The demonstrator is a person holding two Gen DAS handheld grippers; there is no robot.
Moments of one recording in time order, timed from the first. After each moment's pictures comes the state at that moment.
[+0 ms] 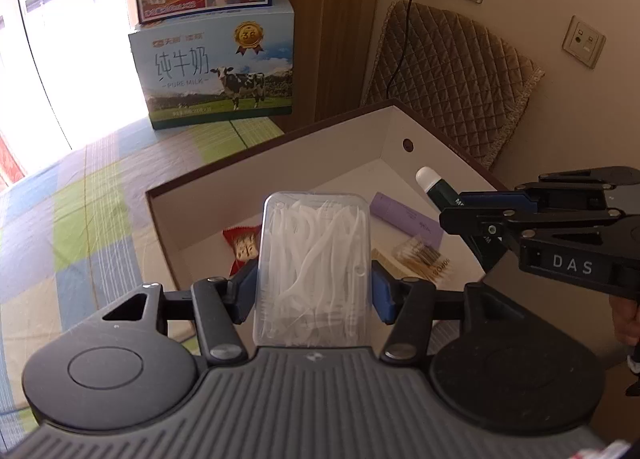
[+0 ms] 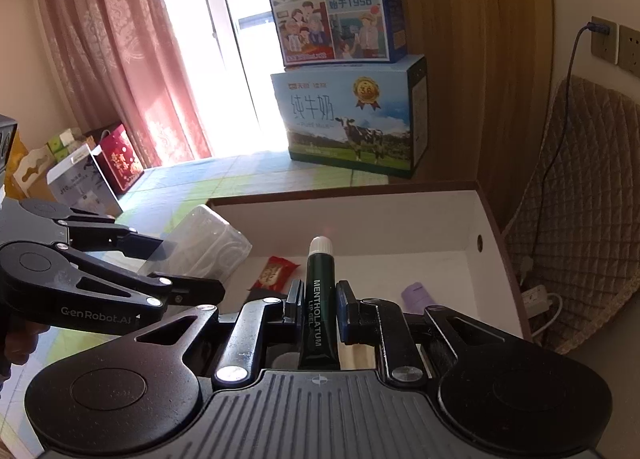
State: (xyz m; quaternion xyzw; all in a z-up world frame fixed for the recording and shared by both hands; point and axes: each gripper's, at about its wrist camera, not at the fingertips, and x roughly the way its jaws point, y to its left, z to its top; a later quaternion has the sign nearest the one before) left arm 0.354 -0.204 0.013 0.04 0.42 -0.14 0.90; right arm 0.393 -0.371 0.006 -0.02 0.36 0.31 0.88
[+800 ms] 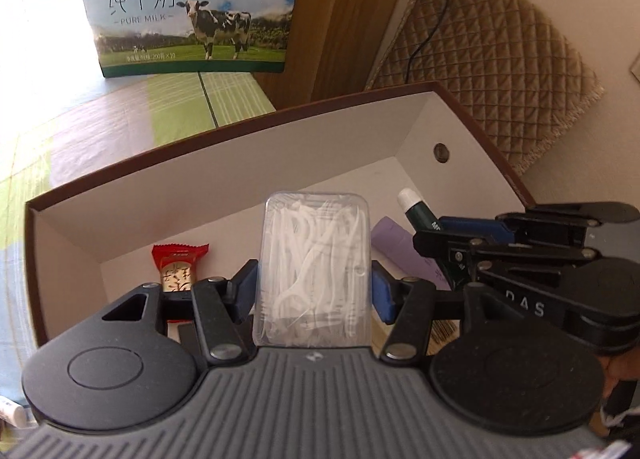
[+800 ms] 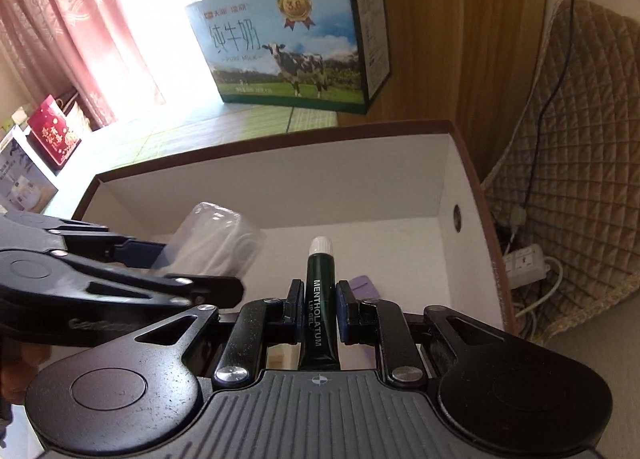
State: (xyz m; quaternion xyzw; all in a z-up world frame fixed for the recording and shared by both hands) left arm 0.473 -0.243 -0.060 -0.03 0.50 -0.12 0.86; right arm 0.504 -0.373 -0.061 -0.03 0.46 0.26 0.85
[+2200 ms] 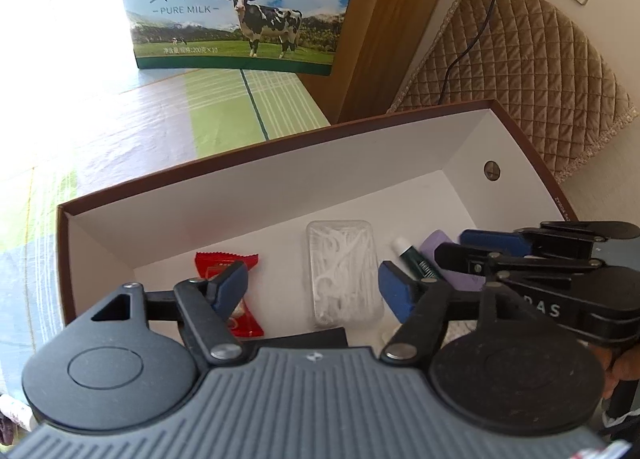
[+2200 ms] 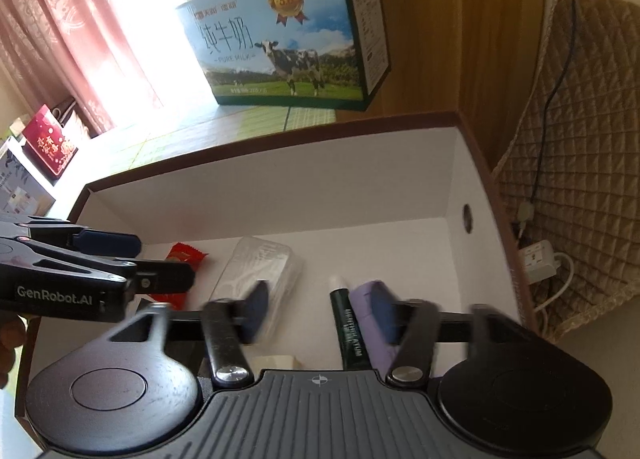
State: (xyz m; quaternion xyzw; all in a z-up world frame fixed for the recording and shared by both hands) left arm 0.486 -0.208 -0.066 -0.04 0.50 -0.08 0.86; right arm 0.510 -0.369 -0.071 -0.01 0.46 0.26 0.85
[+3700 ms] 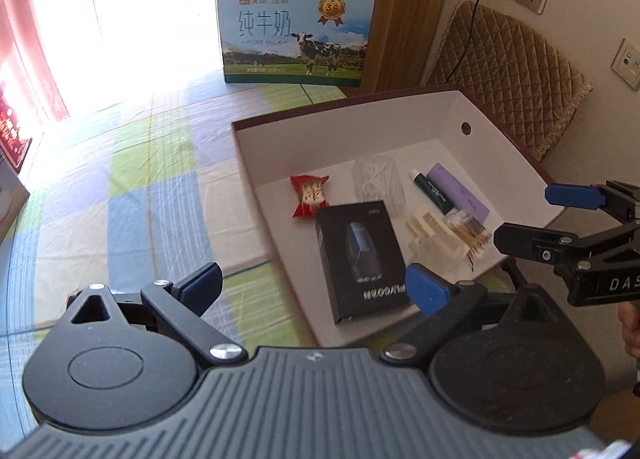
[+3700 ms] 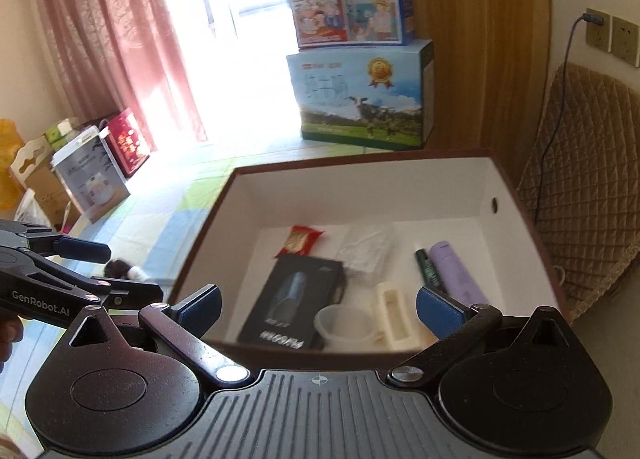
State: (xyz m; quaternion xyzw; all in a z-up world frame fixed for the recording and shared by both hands) left arm 0.299 -0.144 0.005 -0.01 0.45 -0.05 0.89; right arm 0.330 -0.347 0.001 -0.03 0.37 0.30 0.88
